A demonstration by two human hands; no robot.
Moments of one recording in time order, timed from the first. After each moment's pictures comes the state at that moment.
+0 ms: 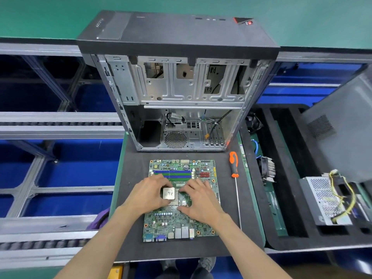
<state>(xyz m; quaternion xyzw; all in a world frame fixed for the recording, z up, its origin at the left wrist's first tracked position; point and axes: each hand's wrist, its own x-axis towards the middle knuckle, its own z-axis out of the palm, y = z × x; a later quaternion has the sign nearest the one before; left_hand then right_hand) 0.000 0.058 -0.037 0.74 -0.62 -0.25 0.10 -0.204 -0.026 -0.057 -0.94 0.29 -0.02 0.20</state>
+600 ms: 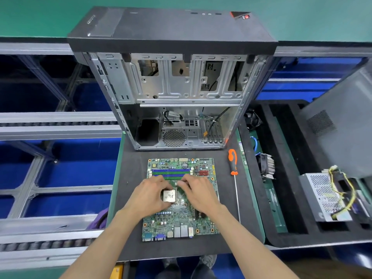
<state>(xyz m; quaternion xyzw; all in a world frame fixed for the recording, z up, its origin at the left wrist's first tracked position) -0.011 0.062 -0.038 0.74 -0.62 -0.24 0.09 -0.187 -0.038 -0.044 -0.87 0.38 -0.08 0.30</state>
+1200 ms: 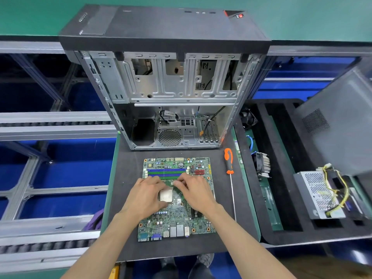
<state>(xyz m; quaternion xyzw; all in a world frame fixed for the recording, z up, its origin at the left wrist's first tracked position) -0.016 0.063 -0.045 0.75 -0.63 -0.20 0.05 -0.188 -0.040 -0.046 -0.86 0.39 -0.08 0.31</state>
